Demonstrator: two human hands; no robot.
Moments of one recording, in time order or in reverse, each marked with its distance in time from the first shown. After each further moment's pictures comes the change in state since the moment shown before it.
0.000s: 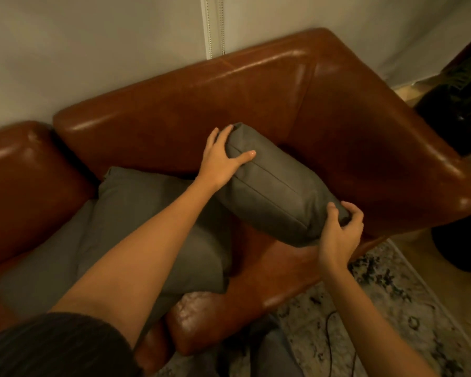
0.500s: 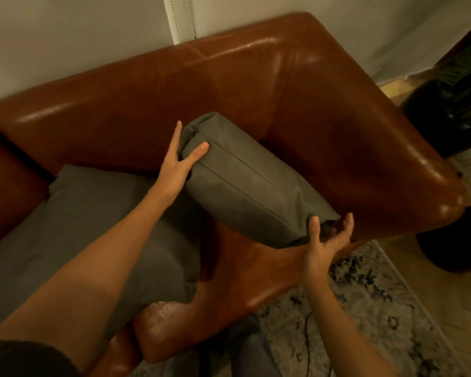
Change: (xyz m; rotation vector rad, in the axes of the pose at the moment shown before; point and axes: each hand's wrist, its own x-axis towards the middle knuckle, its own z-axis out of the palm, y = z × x) left_hand 0.014 -0.021 0.029 -0.512 0.021 -0.089; right_hand 0.050 0.044 -0.017 0.156 -0.109 0.040
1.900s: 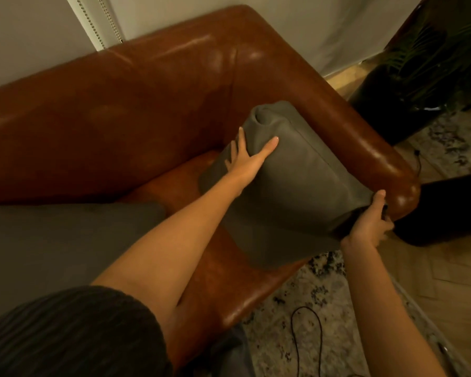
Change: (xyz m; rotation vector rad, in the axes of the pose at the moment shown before) left_hand 0.072 -0.002 0.228 0.306 -0.252 -0.219; right_hand 0.150 -0.051 -0.070 0.141 0.536 0.460
